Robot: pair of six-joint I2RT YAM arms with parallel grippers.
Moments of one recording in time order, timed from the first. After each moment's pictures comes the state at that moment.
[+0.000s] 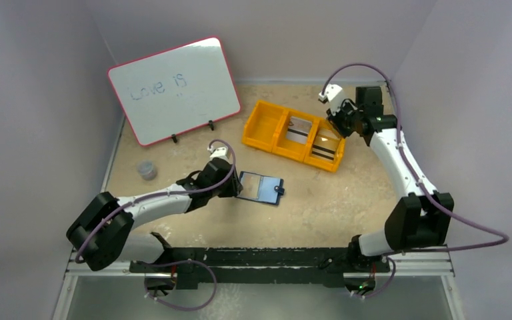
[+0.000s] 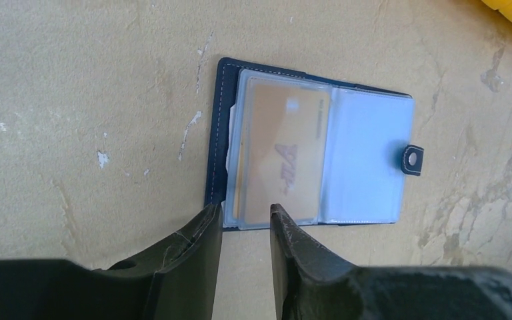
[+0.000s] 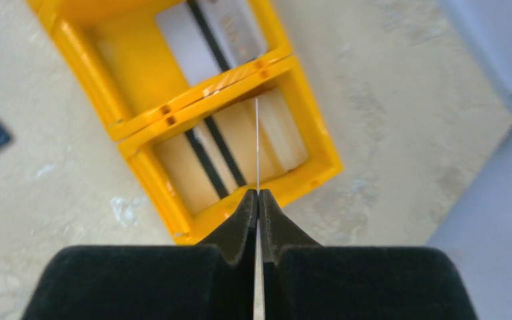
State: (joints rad) left arm -0.74 1.34 0.57 0.00 -0.14 -0.73; right arm 0.09 1.41 1.28 -0.57 -0.23 -0.62
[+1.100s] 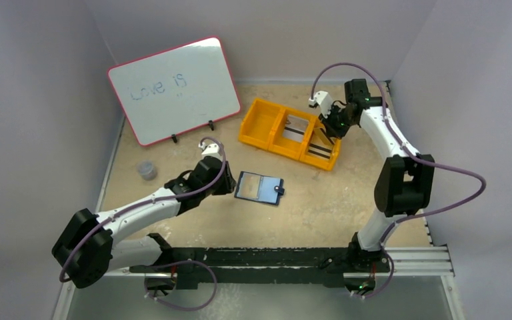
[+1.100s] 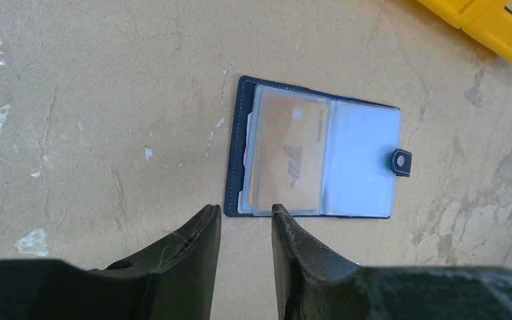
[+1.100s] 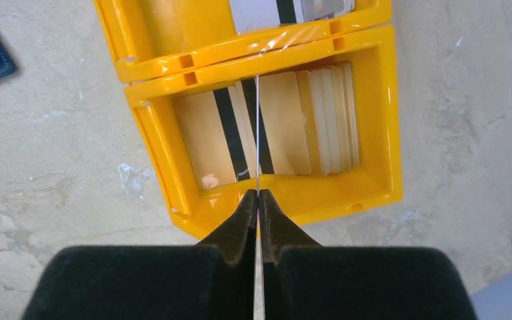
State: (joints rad) left arm -0.73 1.17 0.59 -0.15 -0.20 -0.69; right arm 0.07 1.72 1.47 -0.85 -0.36 -0.84
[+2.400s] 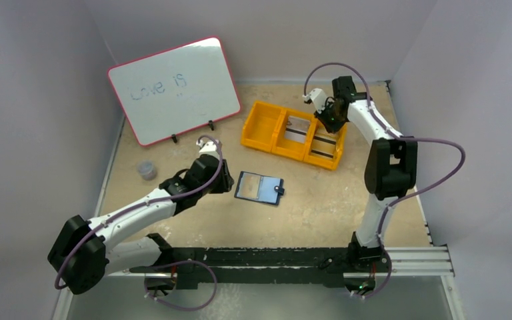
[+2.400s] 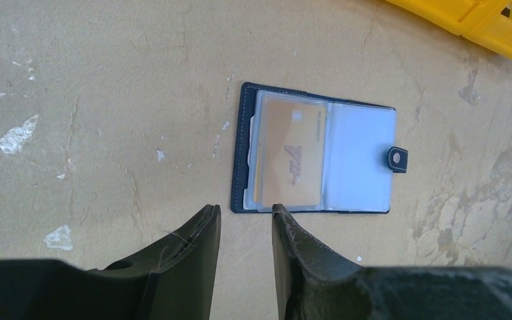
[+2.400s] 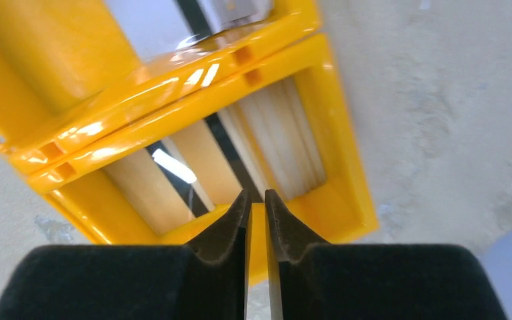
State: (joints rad) left arm -0.71 1.11 0.62 -0.21 -0.20 -0.65; right arm 0.11 1.95 1.60 -0.79 -0.13 -0.75
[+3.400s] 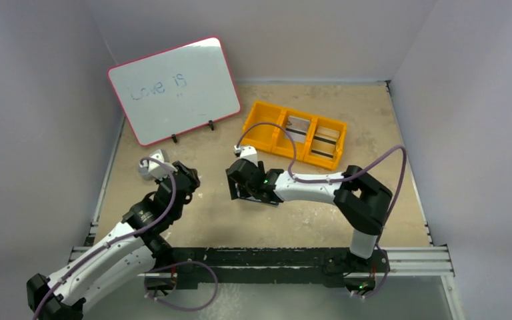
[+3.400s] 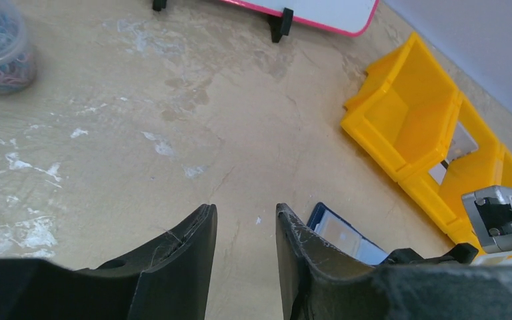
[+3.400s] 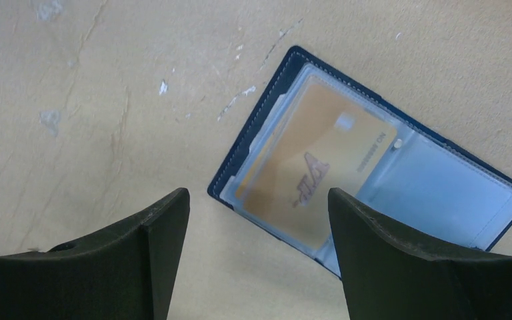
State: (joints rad) left arm -0.71 0.63 0.49 -0.39 -0.72 -0.90; right arm 1.06 1.77 1.09 -0.22 0.37 0.66
